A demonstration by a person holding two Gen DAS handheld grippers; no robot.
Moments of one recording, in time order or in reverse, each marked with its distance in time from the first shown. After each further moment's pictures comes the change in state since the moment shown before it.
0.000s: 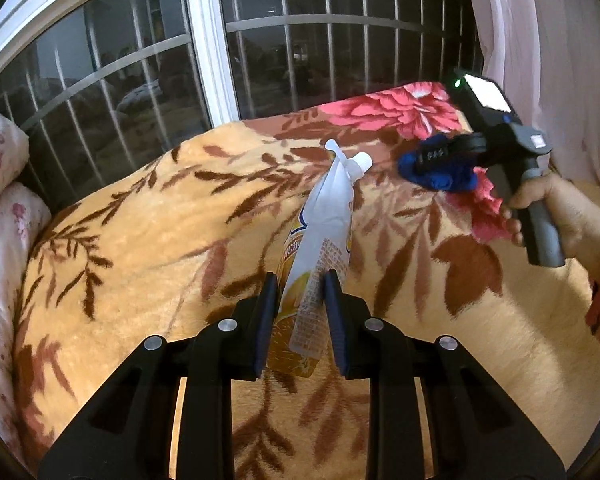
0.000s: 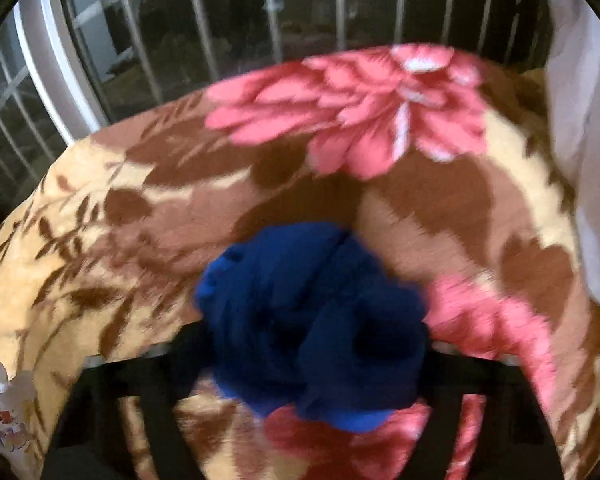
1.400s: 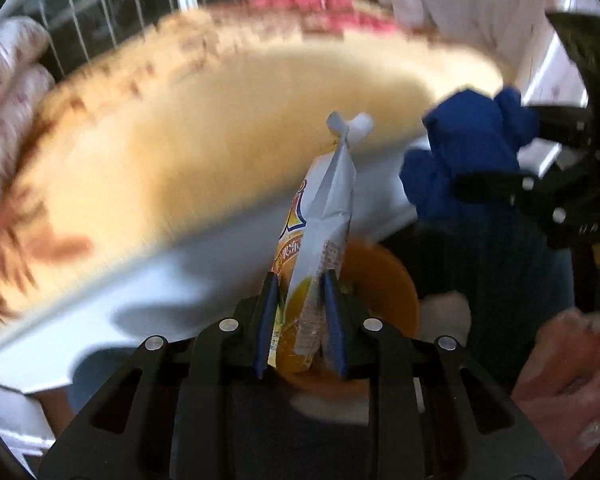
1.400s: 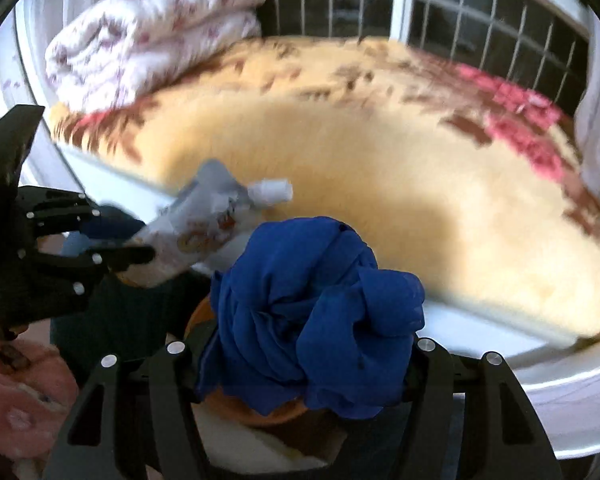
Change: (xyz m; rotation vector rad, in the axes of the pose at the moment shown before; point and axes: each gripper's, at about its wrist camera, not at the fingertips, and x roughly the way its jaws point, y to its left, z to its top) left arm -0.197 -0.053 -0.291 0.074 0.302 -0.182; right arm -0.274 0.088 -0.451 -0.536 0.022 0.337
